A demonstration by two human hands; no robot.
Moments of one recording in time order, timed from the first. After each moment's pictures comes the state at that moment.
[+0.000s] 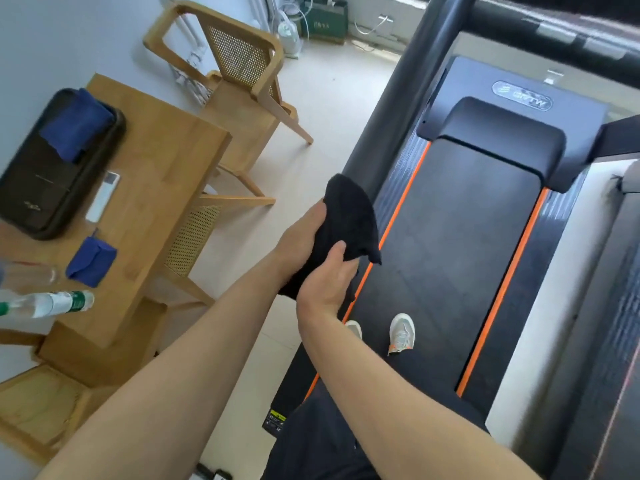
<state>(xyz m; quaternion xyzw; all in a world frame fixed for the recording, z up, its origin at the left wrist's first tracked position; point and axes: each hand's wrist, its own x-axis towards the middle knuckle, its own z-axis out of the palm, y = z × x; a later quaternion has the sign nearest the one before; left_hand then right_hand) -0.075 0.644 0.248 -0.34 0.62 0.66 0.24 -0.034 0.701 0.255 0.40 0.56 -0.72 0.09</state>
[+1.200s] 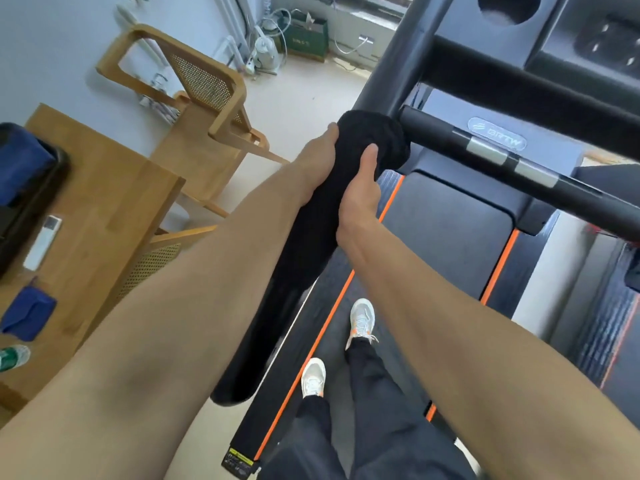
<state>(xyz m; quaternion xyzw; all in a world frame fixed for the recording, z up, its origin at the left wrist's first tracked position) -0.399 0.721 0.276 -0.33 0.69 0.60 0.23 -0.368 0.791 0.231 0.35 0.56 -0.71 0.25</state>
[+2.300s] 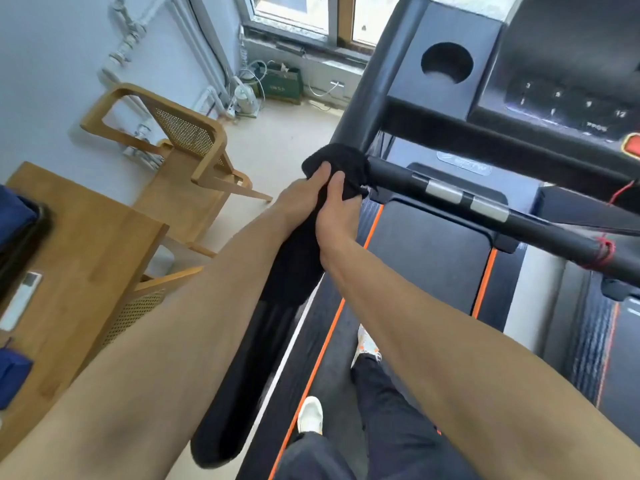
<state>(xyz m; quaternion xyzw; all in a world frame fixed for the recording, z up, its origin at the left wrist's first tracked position) -0.418 0.727 0.283 -0.27 0.78 0.52 0.24 -0.408 0.792 0.234 0.31 0.65 -0.68 0.15</state>
